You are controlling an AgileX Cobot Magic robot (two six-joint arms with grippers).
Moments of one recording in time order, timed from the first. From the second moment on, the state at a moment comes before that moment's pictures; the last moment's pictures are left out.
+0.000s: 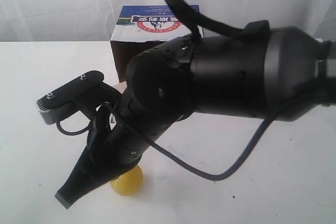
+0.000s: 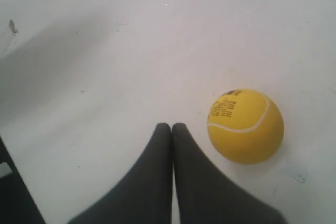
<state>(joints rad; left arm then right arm) -0.02 0.00 0.02 -0.13 0.39 0.21 1.01 1.71 -1.23 0.20 0.65 -0.13</state>
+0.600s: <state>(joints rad) -0.02 0.00 0.02 -0.13 0.39 0.21 1.00 1.81 -1.23 0.04 0.56 -0.04</state>
